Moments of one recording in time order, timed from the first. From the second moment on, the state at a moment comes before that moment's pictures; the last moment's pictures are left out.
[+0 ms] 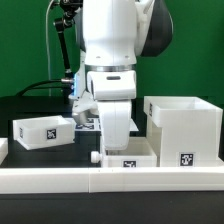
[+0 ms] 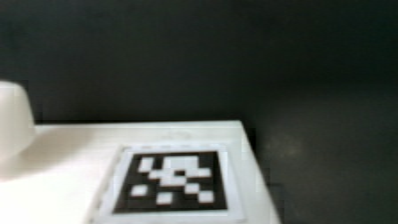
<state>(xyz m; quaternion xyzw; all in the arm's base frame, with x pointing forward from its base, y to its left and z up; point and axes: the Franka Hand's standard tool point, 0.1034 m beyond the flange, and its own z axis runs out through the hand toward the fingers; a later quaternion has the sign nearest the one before) 0.548 -0.009 0.009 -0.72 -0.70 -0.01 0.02</state>
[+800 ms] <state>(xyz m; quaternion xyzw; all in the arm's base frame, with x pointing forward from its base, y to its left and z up) 0.549 -0.004 0.008 -0.71 -0.70 -0.01 0.02</state>
